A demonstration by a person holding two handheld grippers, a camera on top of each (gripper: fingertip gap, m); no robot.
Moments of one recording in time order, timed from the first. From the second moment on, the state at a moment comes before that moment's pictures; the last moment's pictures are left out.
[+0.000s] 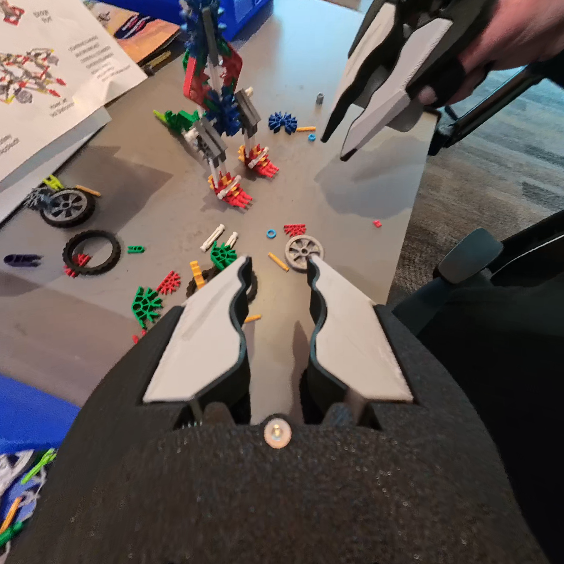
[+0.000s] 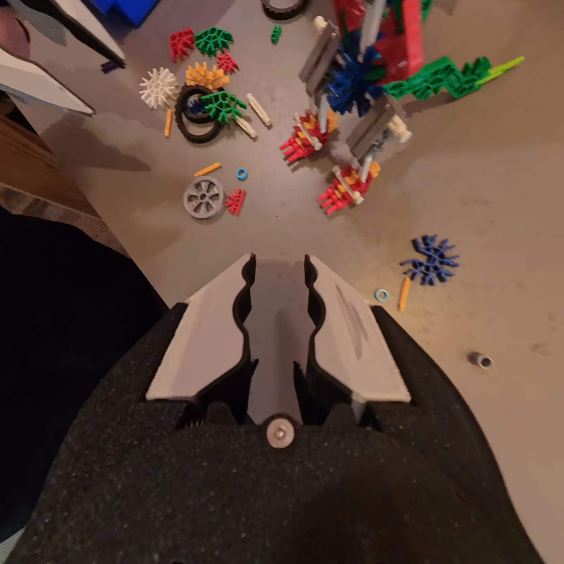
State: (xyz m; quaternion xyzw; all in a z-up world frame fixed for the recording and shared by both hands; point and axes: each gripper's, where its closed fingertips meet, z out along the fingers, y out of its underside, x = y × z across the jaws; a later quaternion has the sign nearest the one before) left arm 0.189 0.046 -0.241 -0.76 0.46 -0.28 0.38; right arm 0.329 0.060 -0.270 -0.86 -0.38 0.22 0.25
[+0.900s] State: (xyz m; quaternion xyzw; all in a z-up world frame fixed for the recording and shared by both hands) left arm 0.177 0.081 -0.305 -0.83 0.41 -0.17 0.35; right arm 0.206 0.110 -0.312 -0.80 -0.49 0.19 0.31
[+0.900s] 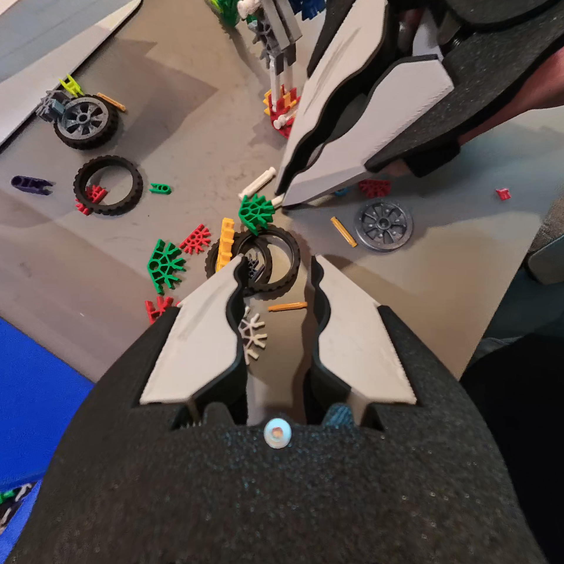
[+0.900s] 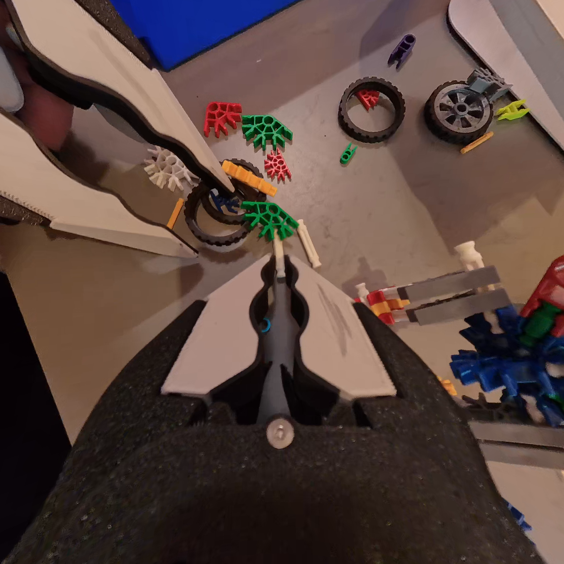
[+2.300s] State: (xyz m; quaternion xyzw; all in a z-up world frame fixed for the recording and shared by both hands) left arm 0.244 0.086 -0.225 -0.65 0.58 -0.17 0.47; right arm 0.244 0.081 -0.195 -0.73 -0.43 0.44 0.31
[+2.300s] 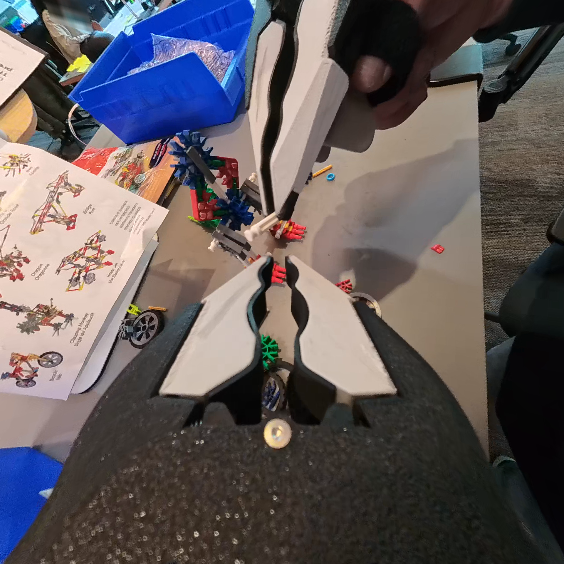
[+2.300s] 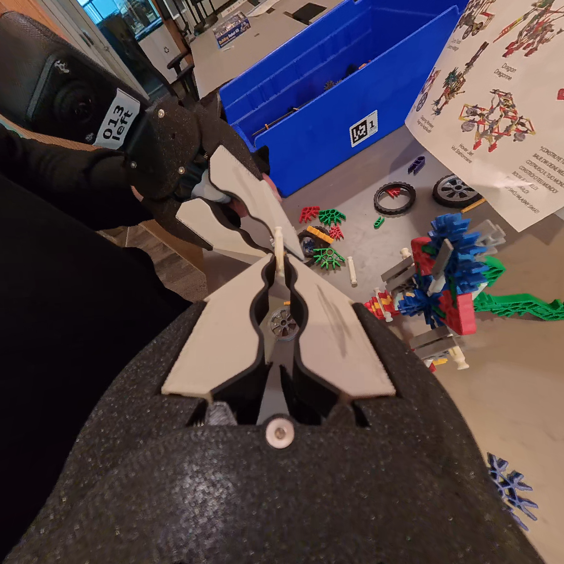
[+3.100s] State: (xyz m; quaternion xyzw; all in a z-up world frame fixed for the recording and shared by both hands) left arm 0.271 0.102 -0.202 -0.61 0.59 -0.13 0.51; right arm 0.271 0.094 -0.195 -0.74 -0.41 0.44 0.29
